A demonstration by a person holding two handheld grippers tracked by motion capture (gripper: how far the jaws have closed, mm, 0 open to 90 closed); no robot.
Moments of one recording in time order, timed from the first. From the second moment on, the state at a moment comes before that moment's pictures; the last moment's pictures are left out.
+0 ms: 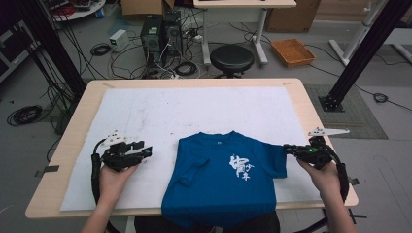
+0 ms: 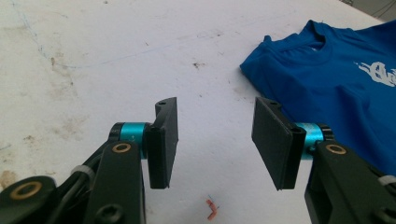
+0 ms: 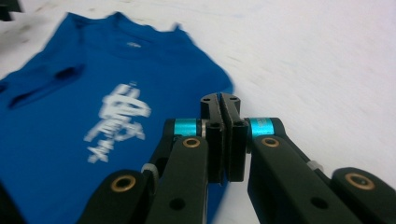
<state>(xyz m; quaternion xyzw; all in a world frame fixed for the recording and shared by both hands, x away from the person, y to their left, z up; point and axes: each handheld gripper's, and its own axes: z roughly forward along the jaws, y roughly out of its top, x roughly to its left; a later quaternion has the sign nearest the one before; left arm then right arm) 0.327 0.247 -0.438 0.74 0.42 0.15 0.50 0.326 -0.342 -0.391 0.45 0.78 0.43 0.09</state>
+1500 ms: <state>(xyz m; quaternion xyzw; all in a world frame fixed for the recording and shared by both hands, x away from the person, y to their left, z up) 0.313 0.191 -0.429 0.79 0.35 0.12 0.49 0.266 -0.241 -0.423 0.36 0.85 0.35 0.15</state>
